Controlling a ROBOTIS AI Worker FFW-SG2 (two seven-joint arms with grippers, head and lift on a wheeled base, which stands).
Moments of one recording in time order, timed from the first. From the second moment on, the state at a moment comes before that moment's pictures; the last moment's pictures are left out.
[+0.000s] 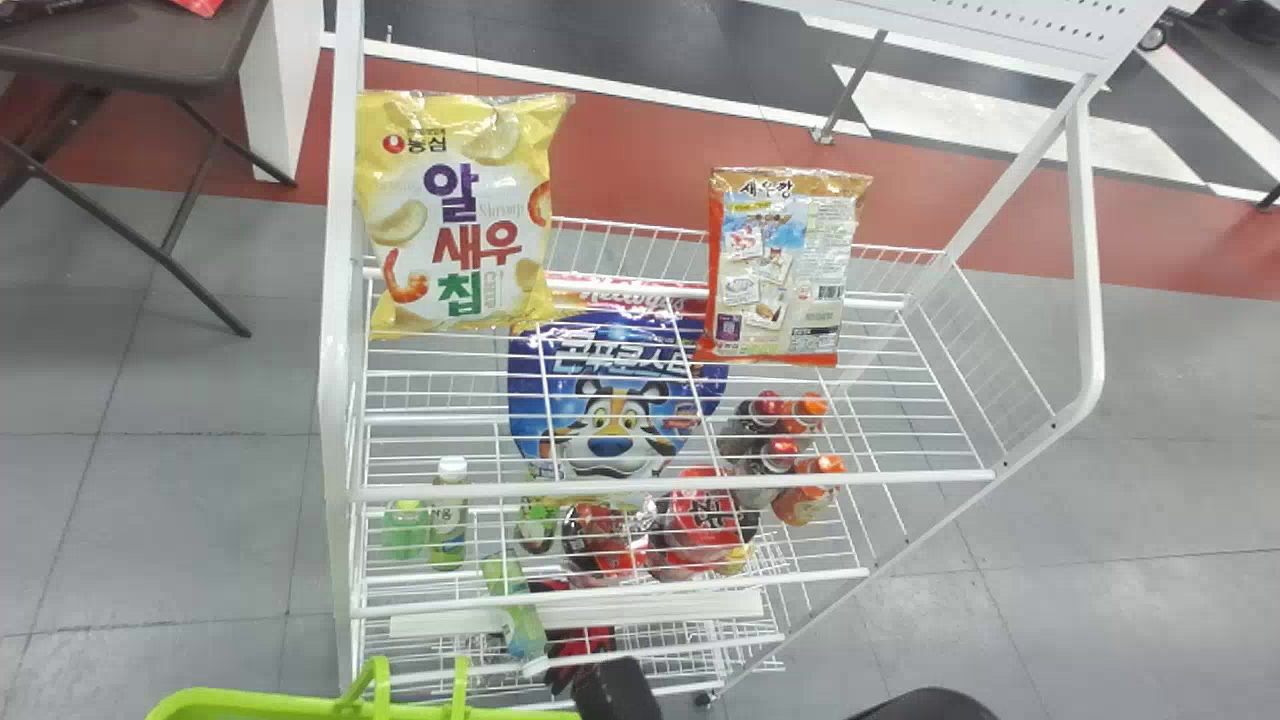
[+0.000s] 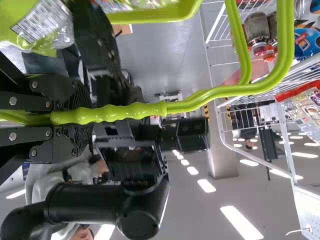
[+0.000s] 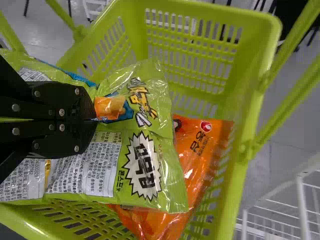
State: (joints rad) left arm 0.65 0.06 -0.01 -2.04 0.36 1.23 -1.19; right arm 0.48 -0.22 0.14 -2.11 -0.49 1.55 0.27
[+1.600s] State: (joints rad) left arm 0.63 0.06 -0.02 -2.03 0.35 1.22 -1.18; right arm 0.57 -0.16 -0.29 -2.49 -0.49 1.05 0.34
